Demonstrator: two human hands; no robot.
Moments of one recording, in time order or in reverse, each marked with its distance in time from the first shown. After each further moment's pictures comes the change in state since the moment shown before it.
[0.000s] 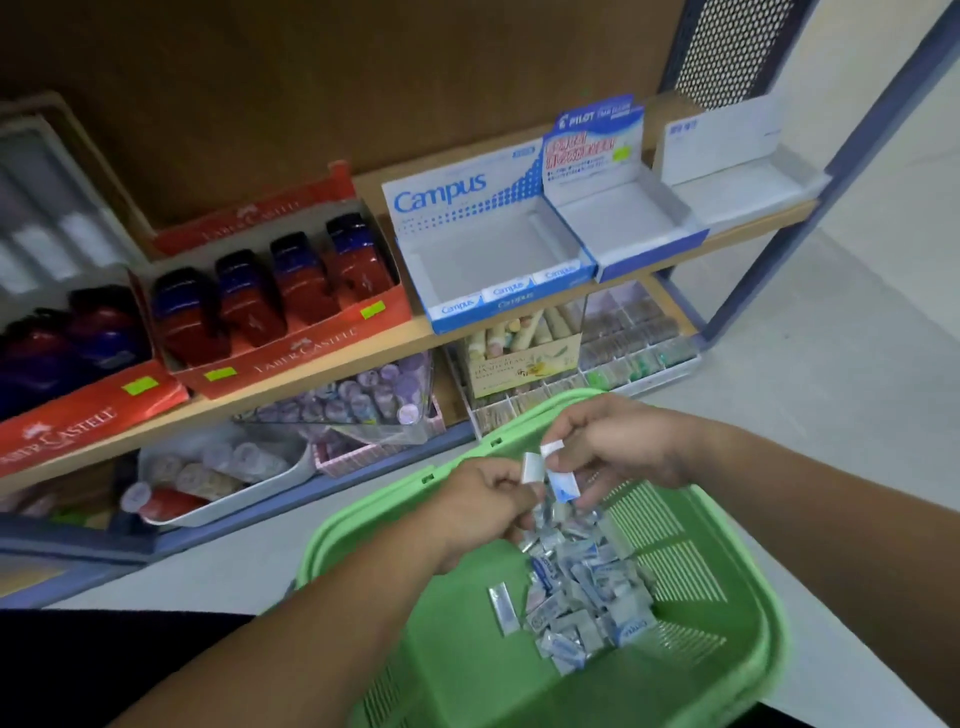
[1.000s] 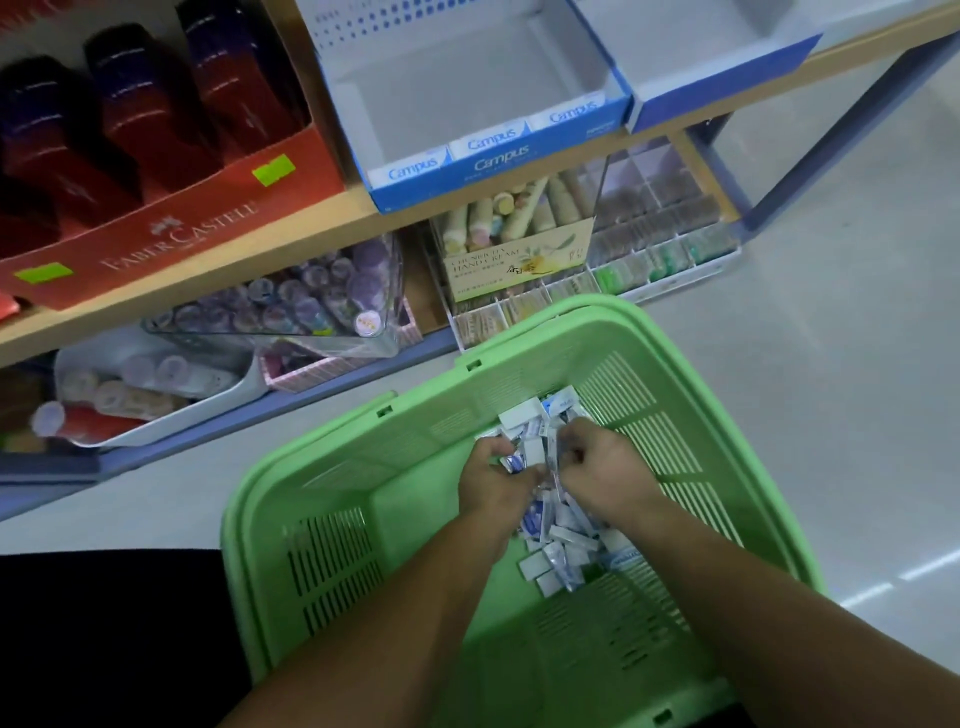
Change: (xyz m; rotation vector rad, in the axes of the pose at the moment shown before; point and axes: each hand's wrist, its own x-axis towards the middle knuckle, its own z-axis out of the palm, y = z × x) left_hand 0.086 -0.125 0.078 -0.182 0.422 -0.223; right_hand 0.080 0.158 0.042 -0.480 0.426 -0.007
